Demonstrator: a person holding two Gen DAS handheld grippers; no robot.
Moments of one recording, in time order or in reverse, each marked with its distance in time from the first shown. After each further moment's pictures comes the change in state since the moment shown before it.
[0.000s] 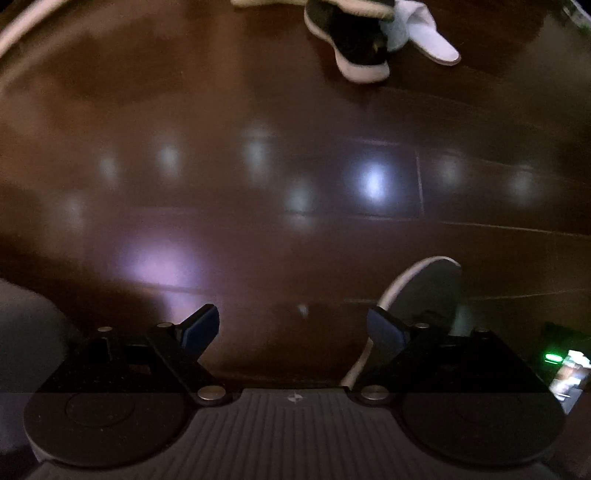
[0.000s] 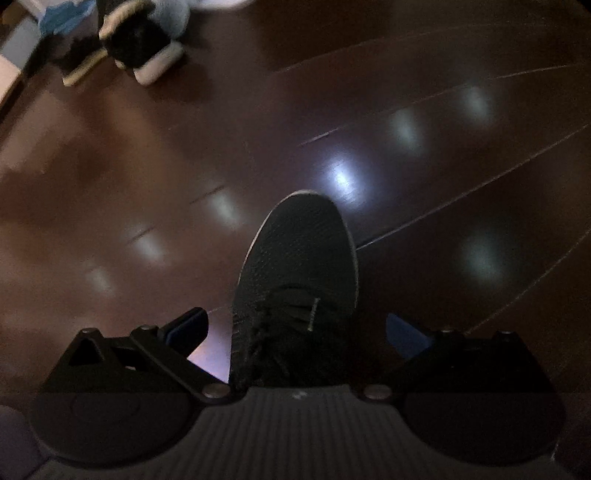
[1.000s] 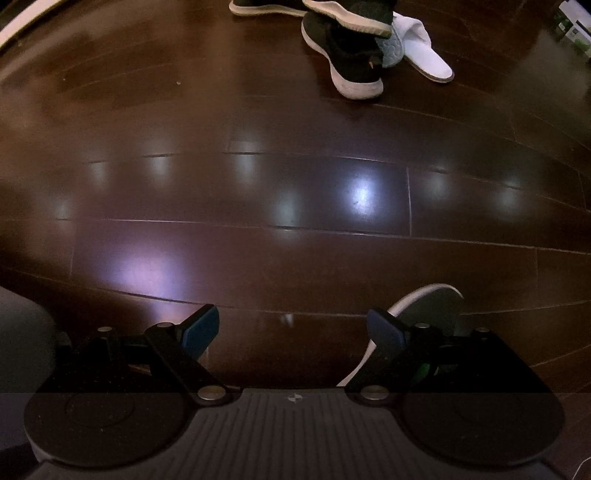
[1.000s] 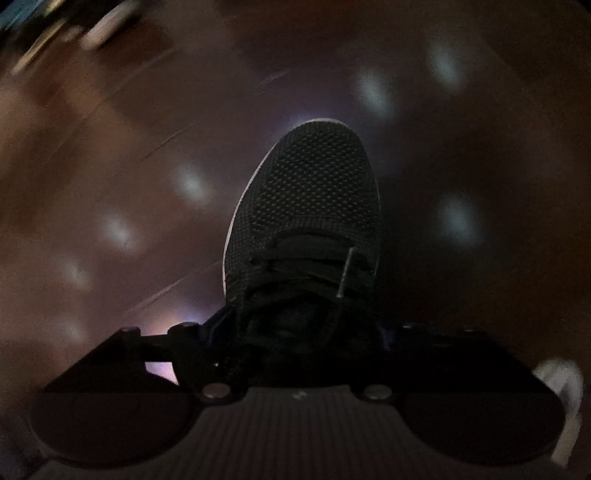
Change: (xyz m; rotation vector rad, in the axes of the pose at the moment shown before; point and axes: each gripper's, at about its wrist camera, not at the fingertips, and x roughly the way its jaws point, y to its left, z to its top) left arm -0.018 0.022 -0.012 0.014 -0.068 -0.013; right arm 0.021 -0.044 -0.020 0.271 0.072 -0.085
